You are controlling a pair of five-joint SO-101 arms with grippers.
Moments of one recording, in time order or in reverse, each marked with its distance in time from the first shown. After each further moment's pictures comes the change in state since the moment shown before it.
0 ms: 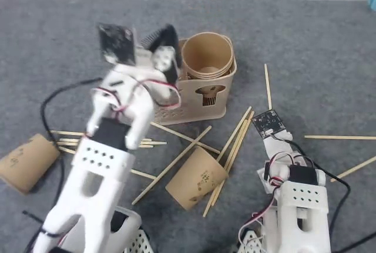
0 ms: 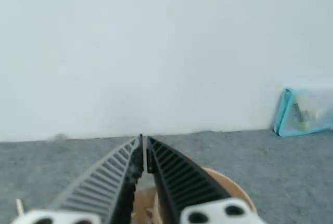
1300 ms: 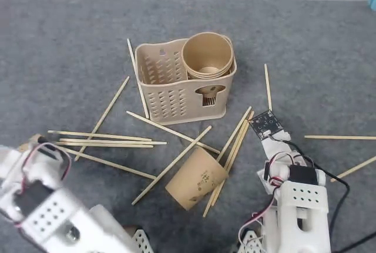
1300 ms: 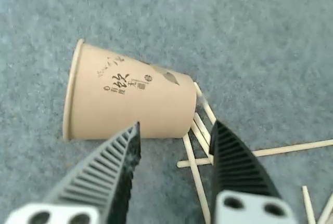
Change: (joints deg) left arm -66.5 -27.3 28.1 39.5 4.0; right arm 0.0 0.0 0.0 0.0 3.2
